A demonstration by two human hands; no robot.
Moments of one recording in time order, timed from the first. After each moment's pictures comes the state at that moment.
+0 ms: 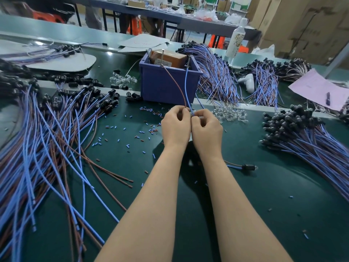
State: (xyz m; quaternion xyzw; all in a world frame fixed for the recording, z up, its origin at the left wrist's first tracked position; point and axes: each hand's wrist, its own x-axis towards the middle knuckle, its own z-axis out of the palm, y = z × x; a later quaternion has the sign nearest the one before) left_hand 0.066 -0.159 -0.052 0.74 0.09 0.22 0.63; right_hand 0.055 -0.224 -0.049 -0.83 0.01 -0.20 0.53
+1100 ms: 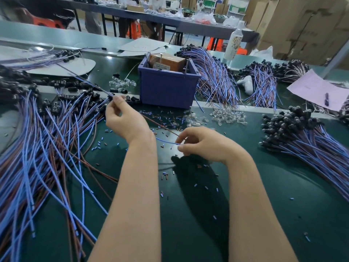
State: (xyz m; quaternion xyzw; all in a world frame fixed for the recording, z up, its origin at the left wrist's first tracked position) left_hand 0.066 -0.094 -0.020 0.38 0.29 0.44 0.76; right_hand 0.045 -0.255 -0.021 -0.91 -0.18 0.17 0.33
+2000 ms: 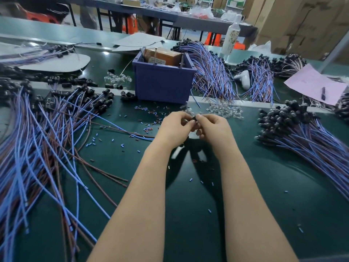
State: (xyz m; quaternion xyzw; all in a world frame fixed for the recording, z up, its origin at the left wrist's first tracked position) left_hand 0.063 -0.147 -0.049 0.85 -0.05 0.04 0.52; right_hand 0.065 -0.264 -0.046 -0.76 0.02 -0.02 0.65
